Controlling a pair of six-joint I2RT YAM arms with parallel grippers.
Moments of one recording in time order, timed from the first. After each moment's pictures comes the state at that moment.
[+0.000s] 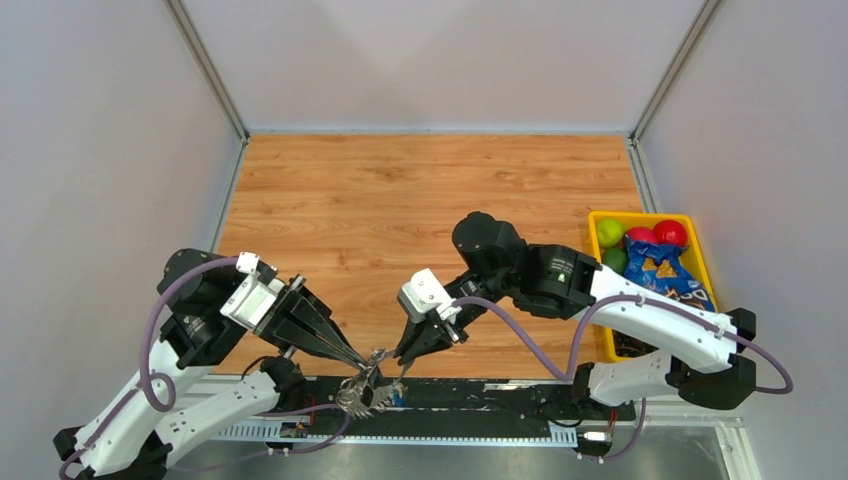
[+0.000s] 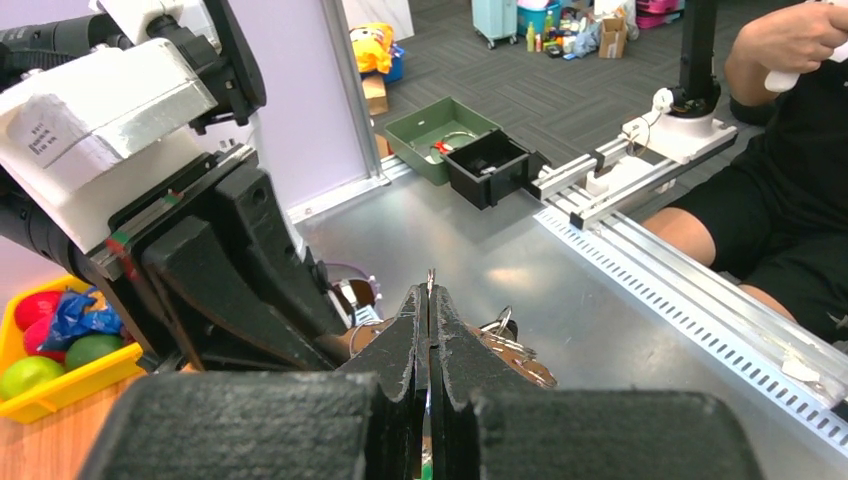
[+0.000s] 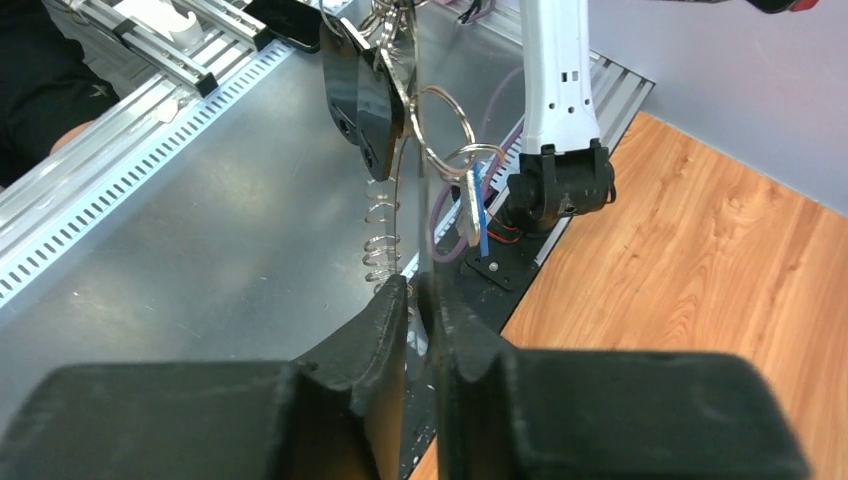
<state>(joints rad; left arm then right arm) -0.79 0.66 1.05 0.05 1.33 -0.31 1.22 1.26 1.46 -0.62 -0.89 -0.42</state>
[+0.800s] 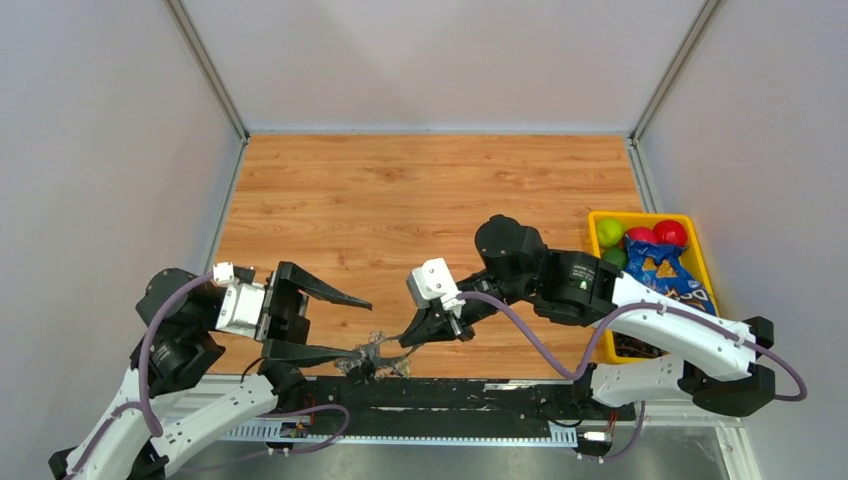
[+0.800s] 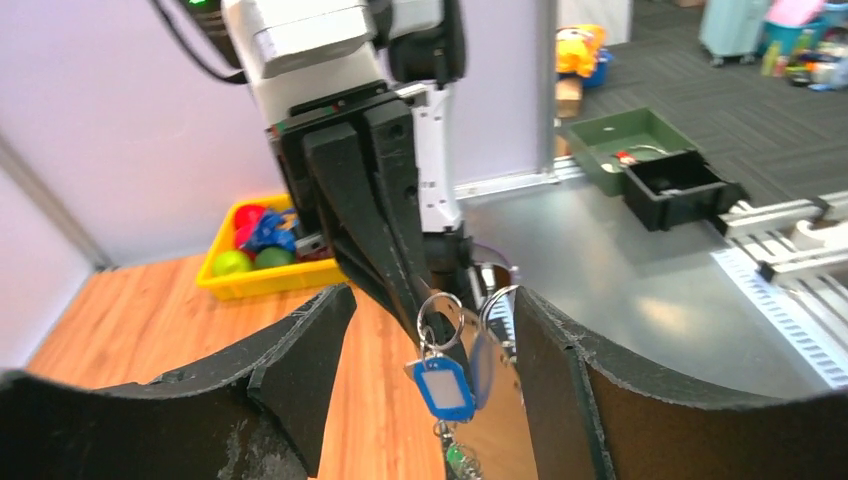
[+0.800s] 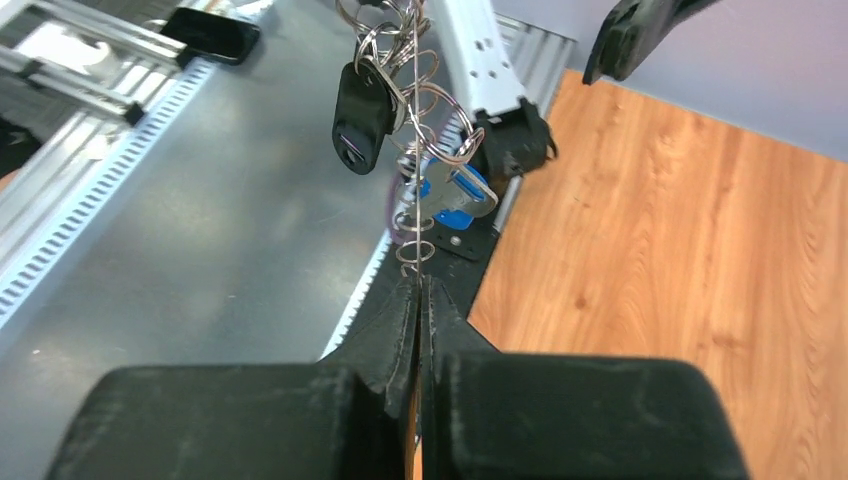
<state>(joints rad) -0.79 0.52 1.06 -0.26 0.95 -0.06 1.22 1.19 1.41 -0.57 -0.74 -0.30</state>
